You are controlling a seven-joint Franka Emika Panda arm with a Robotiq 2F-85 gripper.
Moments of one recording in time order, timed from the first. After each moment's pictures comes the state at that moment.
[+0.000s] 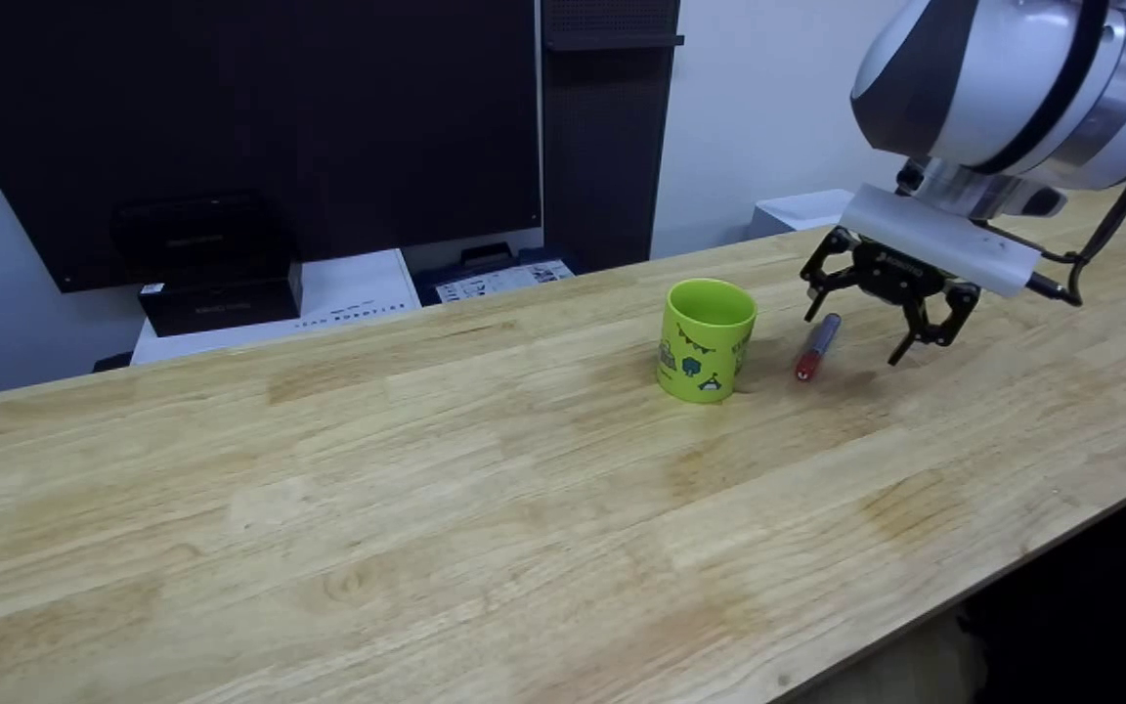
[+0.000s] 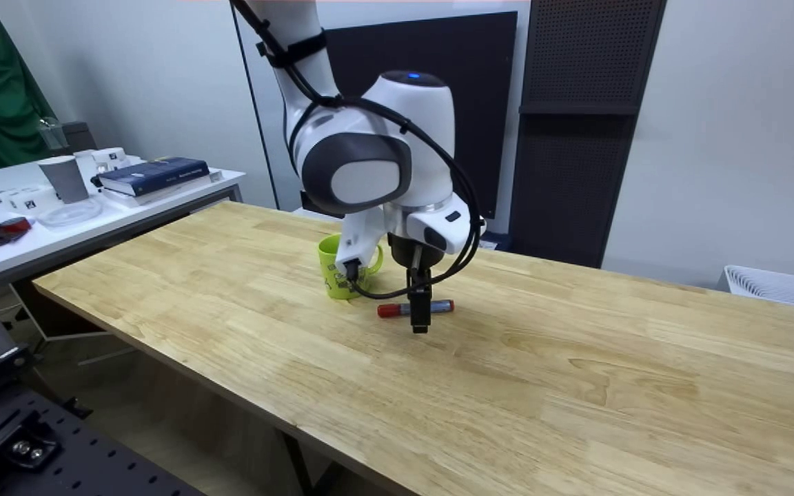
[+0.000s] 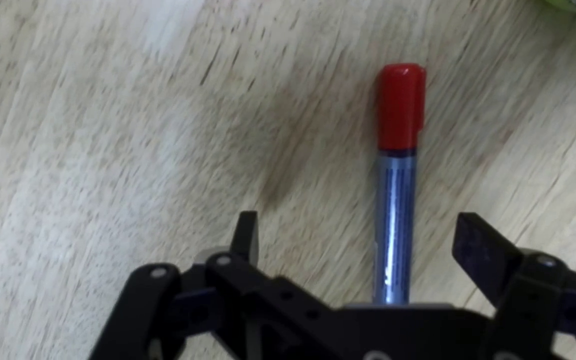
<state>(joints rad) -0.29 0.65 0.05 -2.25 0.55 3.02 0.37</state>
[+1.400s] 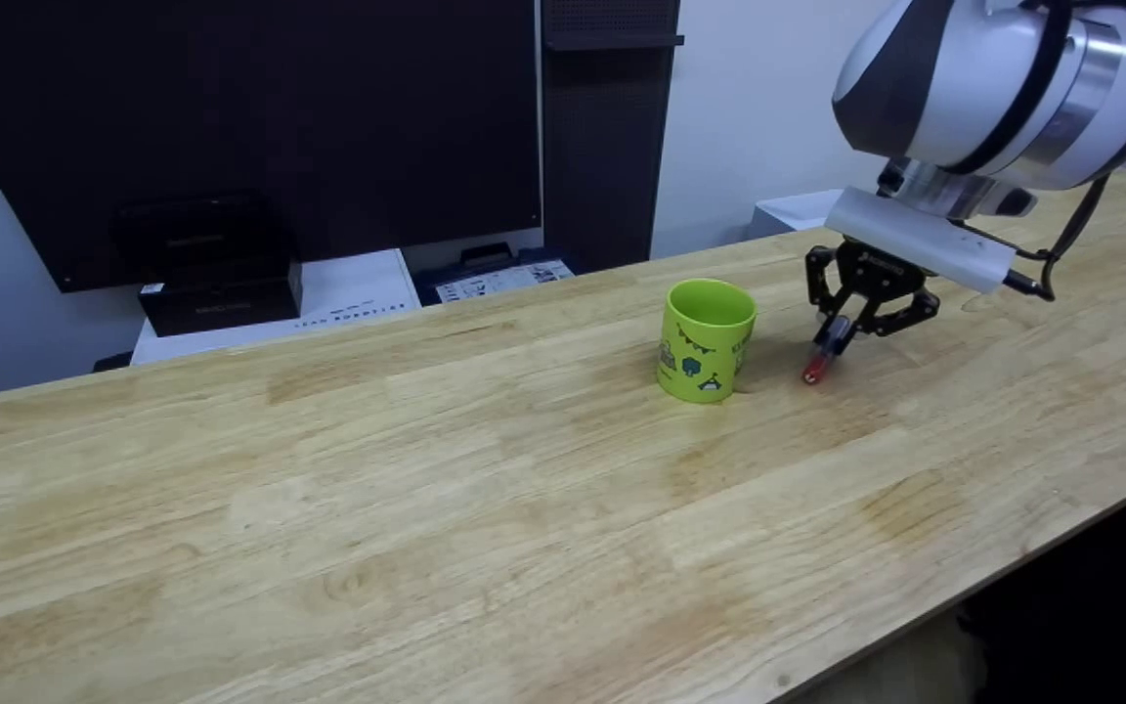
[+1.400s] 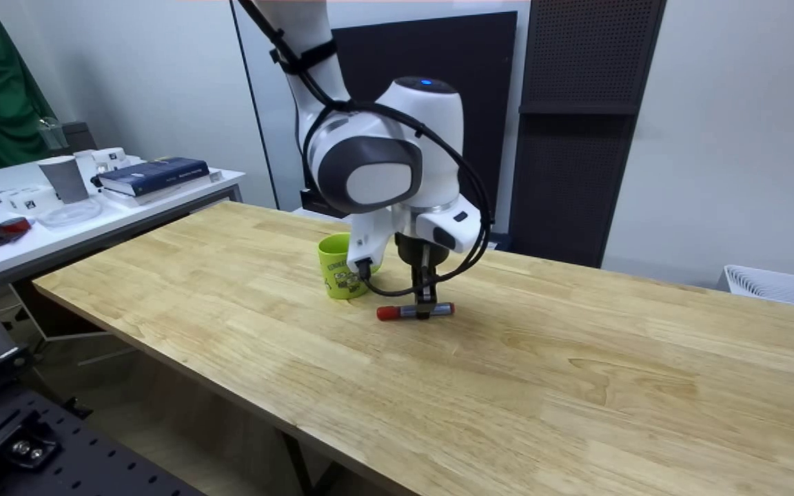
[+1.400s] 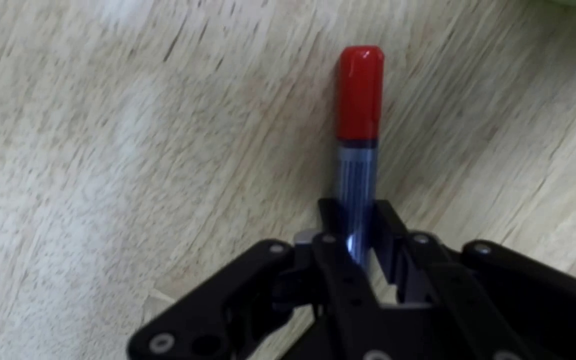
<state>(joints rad) -0.27 0.70 0.03 -2.18 0.54 2.98 0.35</state>
